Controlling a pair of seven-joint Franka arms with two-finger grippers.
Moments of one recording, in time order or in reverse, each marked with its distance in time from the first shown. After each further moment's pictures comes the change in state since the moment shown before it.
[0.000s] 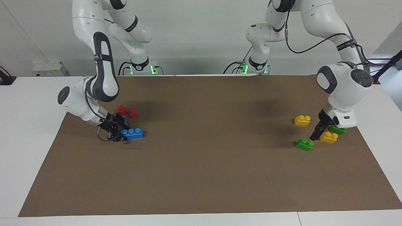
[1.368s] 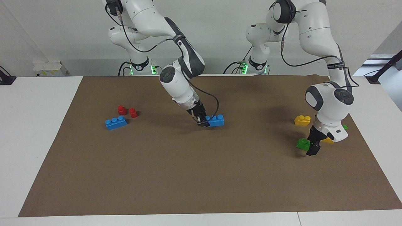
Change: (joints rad) left arm -0.011 0.095 0.006 -0.056 -0.072 0.226 -0.120; right arm 0.693 0.081 0.016 0.119 0.069 0.292 0.573
